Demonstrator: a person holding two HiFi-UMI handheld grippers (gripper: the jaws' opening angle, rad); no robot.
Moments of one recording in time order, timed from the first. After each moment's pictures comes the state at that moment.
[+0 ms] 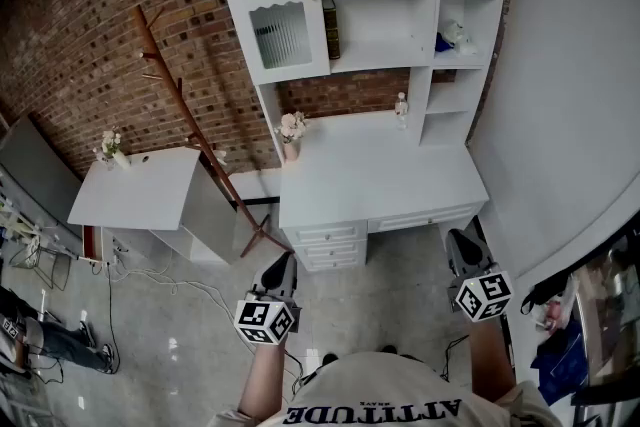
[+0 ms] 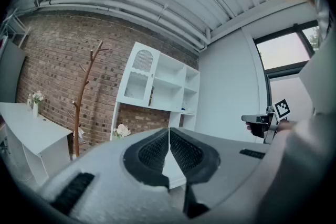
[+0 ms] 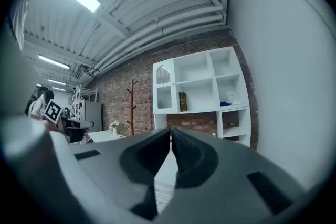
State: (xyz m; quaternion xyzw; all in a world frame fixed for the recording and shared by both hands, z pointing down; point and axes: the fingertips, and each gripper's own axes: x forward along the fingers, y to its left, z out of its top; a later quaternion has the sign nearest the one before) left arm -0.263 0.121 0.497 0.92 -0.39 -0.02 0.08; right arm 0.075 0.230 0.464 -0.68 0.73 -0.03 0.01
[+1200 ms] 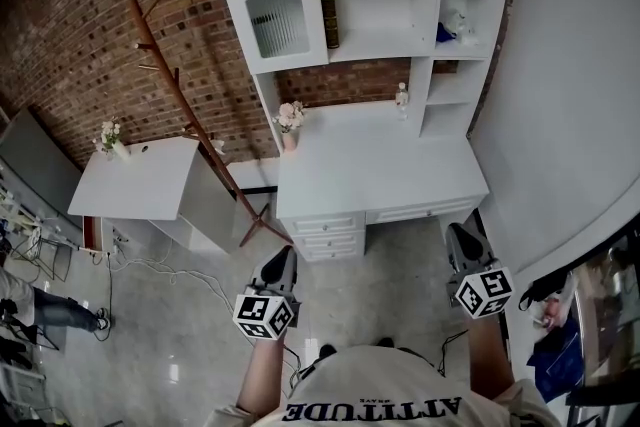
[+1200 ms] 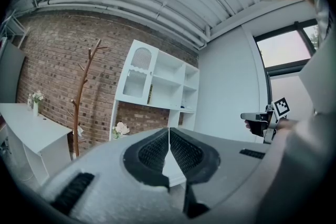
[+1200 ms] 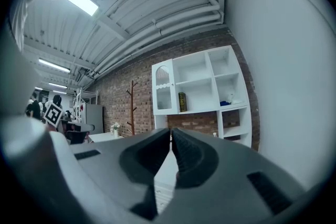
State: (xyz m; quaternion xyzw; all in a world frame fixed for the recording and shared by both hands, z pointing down) left arm -0.246 0.127 0.501 0.92 -0.39 -0.01 0.08; right arm 0.088 0.232 0.464 -0.67 0.74 -0.04 0.02
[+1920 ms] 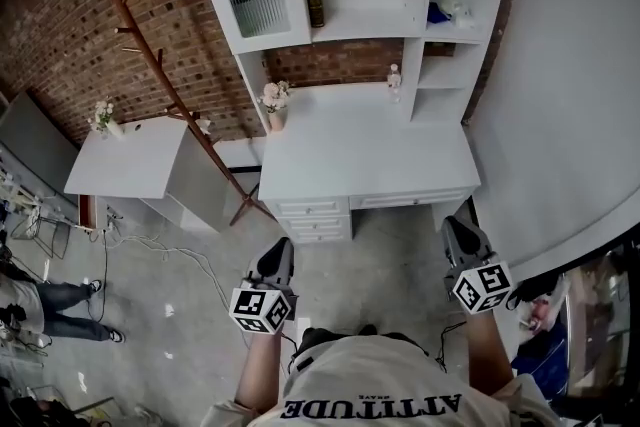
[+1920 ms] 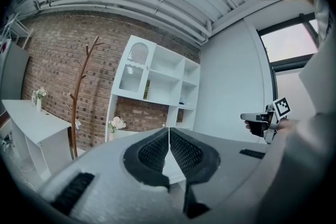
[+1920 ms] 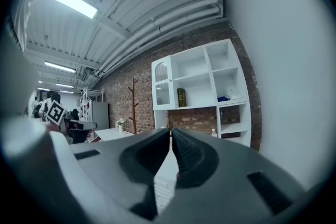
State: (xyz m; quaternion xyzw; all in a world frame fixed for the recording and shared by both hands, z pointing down) left arm -0.171 0.151 0.519 0.91 -0.42 0.00 0.09; right arm 0.160 0.236 0.485 -0.65 0.76 -0.05 0.01
